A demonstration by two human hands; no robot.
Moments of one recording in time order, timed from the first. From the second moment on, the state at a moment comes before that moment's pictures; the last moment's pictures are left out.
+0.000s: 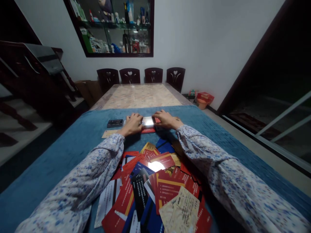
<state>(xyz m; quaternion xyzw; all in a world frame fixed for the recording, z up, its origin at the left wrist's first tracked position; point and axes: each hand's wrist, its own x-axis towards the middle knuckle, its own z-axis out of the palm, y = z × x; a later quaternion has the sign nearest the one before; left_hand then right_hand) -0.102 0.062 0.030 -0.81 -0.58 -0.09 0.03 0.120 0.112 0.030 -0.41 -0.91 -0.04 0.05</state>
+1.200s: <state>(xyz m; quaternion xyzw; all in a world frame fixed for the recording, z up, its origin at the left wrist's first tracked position) -0.117 0.113 0.011 -0.80 -0.60 -0.02 -0.01 0.096 0.149 0.019 -0.44 -0.90 0.00 -0.01</state>
